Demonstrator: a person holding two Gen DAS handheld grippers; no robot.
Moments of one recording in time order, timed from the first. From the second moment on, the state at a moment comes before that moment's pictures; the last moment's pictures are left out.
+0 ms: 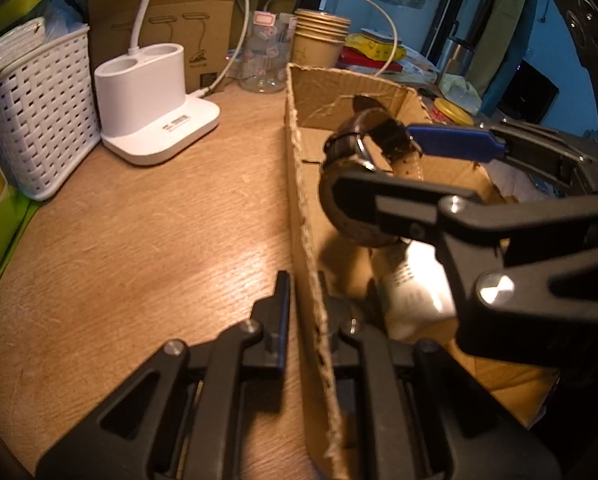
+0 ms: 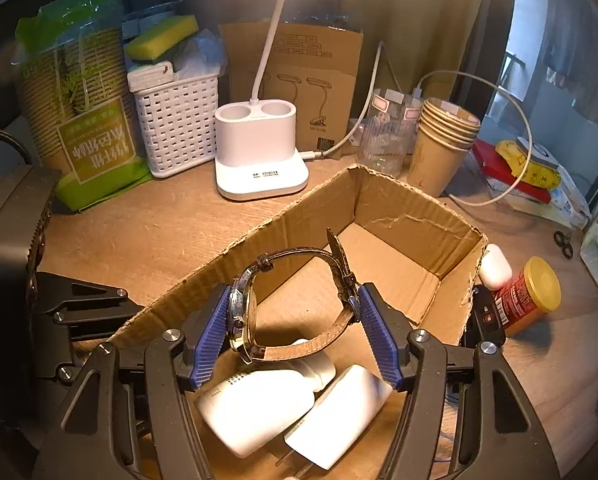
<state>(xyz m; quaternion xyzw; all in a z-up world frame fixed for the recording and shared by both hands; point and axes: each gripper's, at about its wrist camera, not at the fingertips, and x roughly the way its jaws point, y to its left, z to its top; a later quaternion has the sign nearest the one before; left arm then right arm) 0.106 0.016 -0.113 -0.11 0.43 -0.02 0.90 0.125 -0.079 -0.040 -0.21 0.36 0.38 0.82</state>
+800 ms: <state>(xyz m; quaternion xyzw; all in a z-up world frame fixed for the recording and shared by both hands) 0.106 0.017 -0.113 -0.11 0.43 -0.02 0.90 0.131 -0.115 -0.013 -0.13 0.33 0.38 0.85</state>
